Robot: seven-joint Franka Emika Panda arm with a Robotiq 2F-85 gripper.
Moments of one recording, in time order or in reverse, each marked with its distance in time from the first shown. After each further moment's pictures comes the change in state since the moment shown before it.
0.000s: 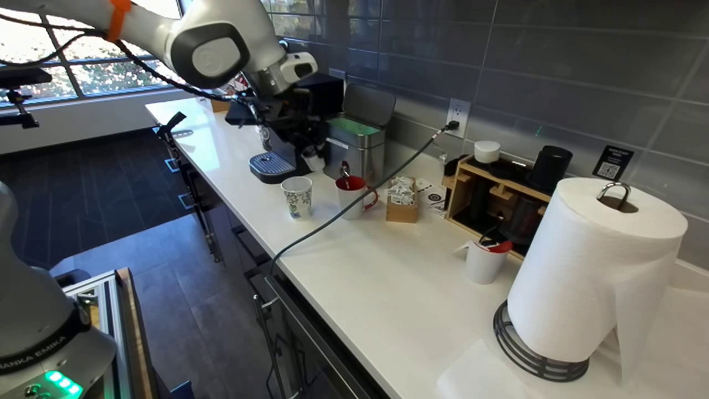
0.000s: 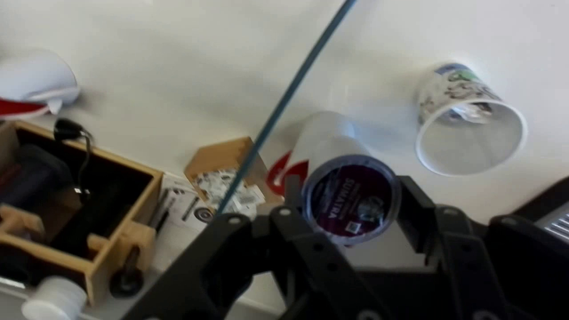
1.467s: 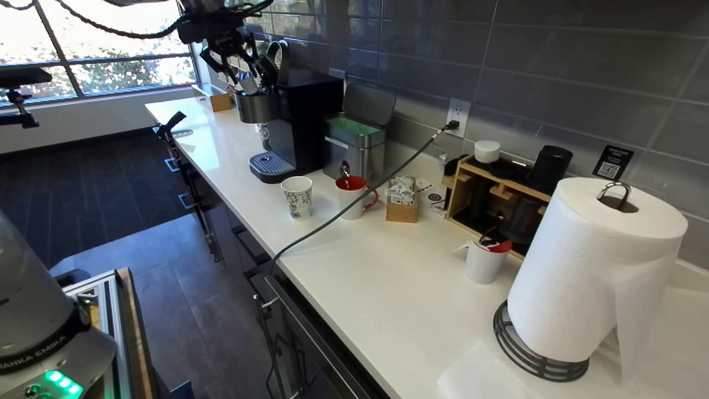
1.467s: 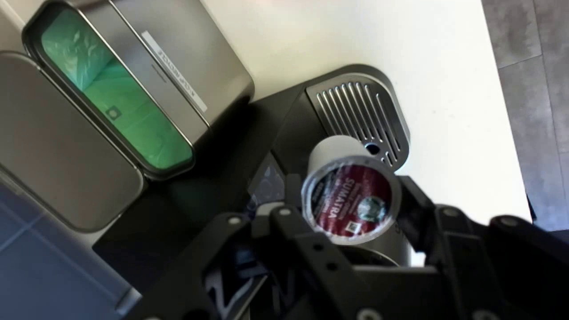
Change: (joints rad) arm 0.325 0.036 0.184 0.339 0.008 -0.276 -0.189
